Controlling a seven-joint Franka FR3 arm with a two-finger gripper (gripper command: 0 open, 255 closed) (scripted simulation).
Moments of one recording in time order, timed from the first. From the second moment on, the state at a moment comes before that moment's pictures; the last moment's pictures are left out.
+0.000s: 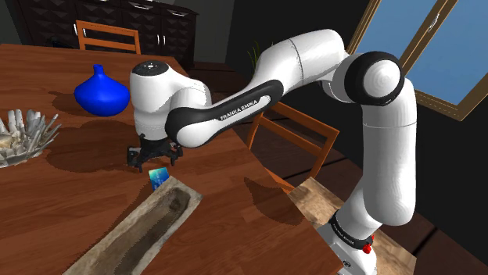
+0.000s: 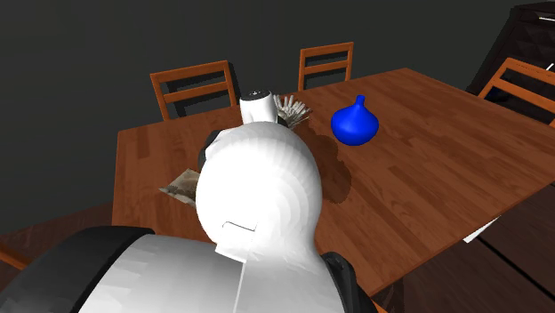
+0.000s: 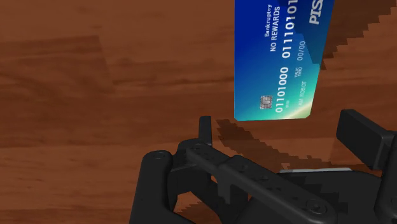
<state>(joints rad) 0.22 0.53 0.62 -1.70 -0.52 2.14 1.27</state>
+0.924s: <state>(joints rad) 0.22 0.51 0.63 -1.69 -0.51 2.12 1.26</state>
